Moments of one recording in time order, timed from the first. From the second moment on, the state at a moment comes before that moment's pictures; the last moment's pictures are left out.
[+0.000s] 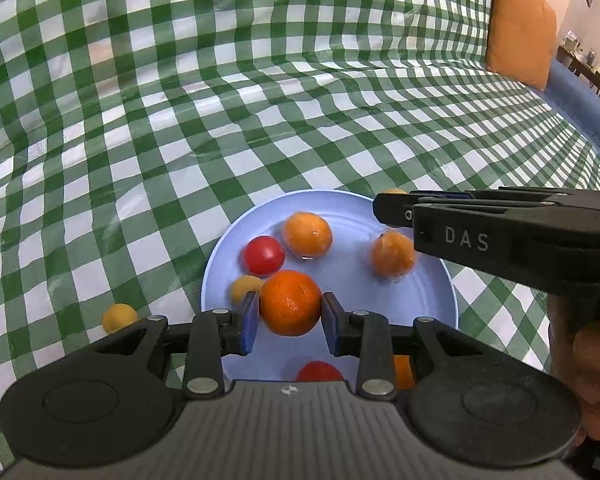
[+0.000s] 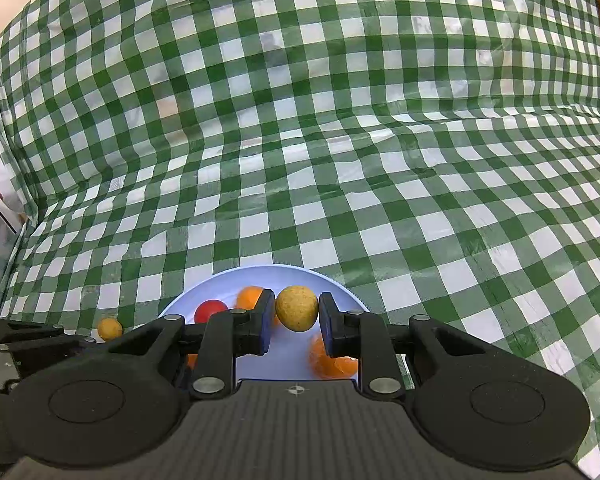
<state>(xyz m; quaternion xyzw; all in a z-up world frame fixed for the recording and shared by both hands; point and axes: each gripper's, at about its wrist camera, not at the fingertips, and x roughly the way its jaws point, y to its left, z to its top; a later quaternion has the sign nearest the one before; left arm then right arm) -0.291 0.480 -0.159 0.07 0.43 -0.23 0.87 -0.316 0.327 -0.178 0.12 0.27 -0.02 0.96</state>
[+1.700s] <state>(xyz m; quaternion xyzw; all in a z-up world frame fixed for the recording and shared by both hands) -0.270 0.532 -0.141 -0.01 0.43 -0.20 0.88 -0.317 0.323 -0.169 0.13 0.24 -0.04 0.96</state>
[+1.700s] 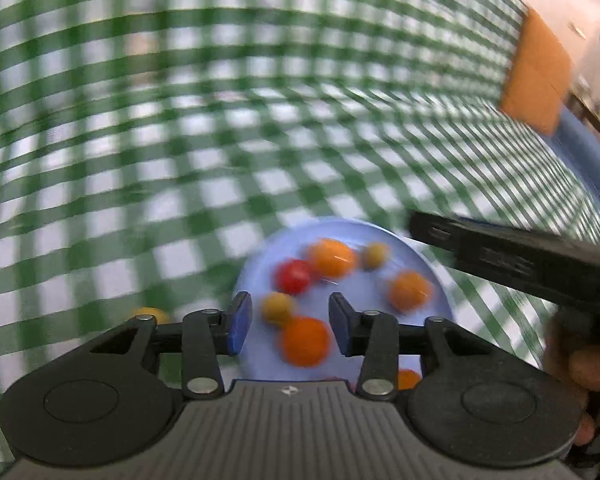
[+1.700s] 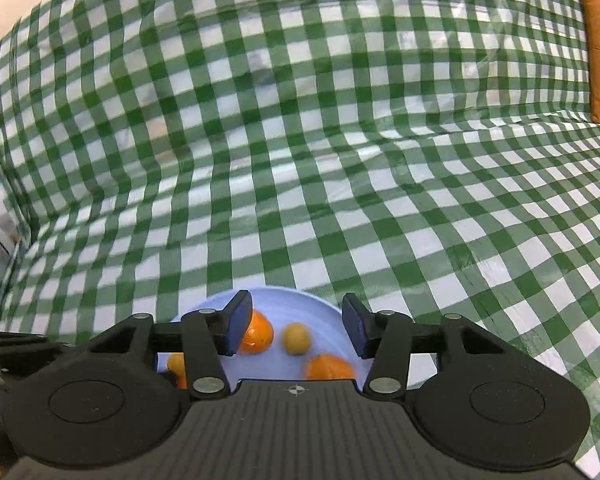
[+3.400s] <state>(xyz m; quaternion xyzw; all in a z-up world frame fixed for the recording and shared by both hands) -0.251 0.672 -0.176 -0.06 0.51 -0.04 0.86 -0.234 0.521 -0.214 0.01 0.33 0.07 0.94</state>
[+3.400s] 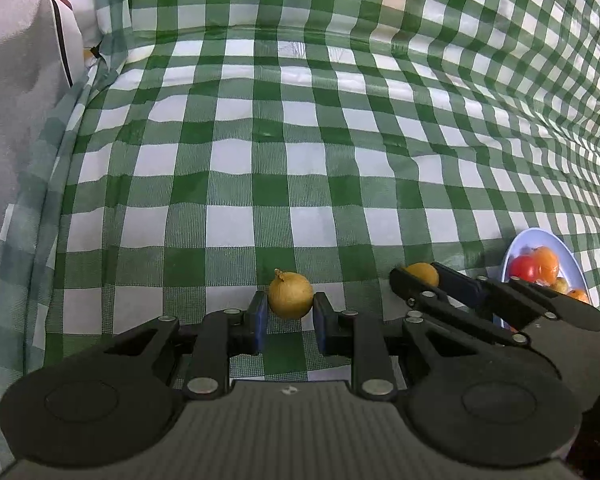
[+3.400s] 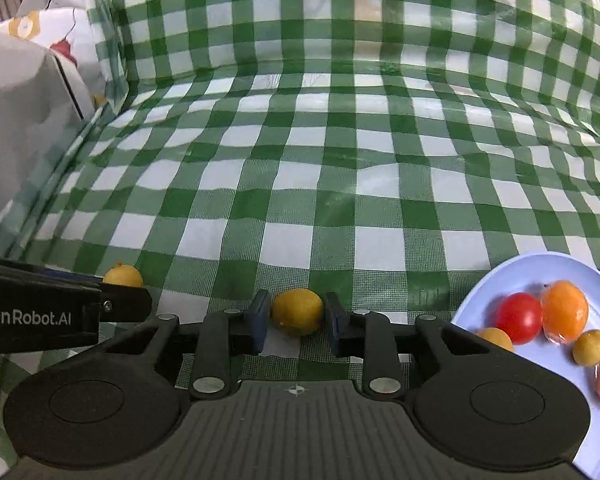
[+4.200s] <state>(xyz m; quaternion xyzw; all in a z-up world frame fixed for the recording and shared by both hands) -0.272 0.618 -0.120 -0.04 0.44 -0.07 0.90 -0.325 0.435 -0.151 0.11 0.24 0.01 0.96</state>
